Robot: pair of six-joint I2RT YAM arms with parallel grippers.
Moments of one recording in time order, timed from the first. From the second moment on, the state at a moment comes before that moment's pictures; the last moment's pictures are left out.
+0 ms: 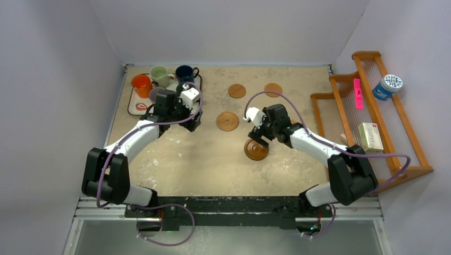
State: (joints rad) left arm -0.27 1.42 0.91 -0.16 0.31 0.27; right arm 0.45 1.45 0.81 -0.20 -0.08 -0.62
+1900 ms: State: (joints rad) left arm -0.29 1.59 1.19 -0.15 0.35 0.26; right arm 0.47 1.39 1.01 -0.27 -0.05 -0.55
